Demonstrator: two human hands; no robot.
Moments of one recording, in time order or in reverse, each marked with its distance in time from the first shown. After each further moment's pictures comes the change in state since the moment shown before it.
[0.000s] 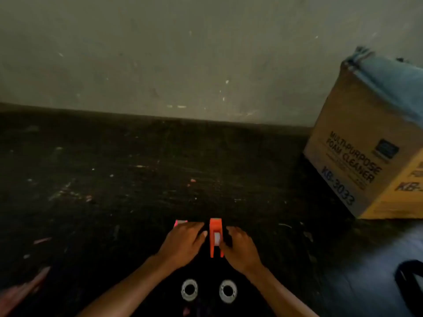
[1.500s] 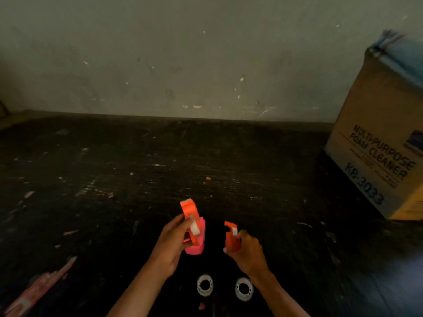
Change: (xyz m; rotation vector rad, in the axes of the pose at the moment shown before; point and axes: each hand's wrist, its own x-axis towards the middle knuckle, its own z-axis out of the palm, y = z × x) left_hand -0.030 -0.002 -0.033 -1.433 0.120 -0.721; right_hand 0.003 0.003 0.029 0.255 -0.069 0.205
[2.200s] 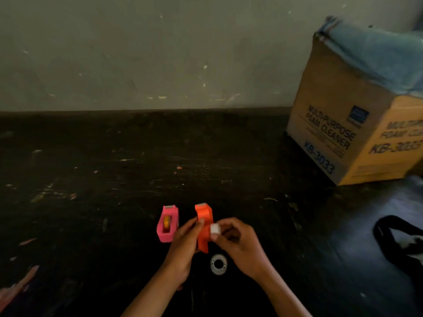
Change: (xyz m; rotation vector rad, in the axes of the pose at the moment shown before) left_hand -0.033 -0.038 0.064 0.099 -0.132 -0.099; right_hand -0.081 0.007 -0.051 0.540 0.021 -0.309
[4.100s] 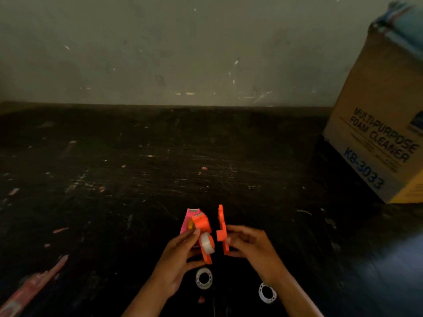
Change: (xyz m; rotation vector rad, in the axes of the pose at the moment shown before) left_hand 0.014 0.000 -0.068 -0.113 0.058 -0.118; right_hand 0.042 0.005 0.025 0.347 -0.224 0.331
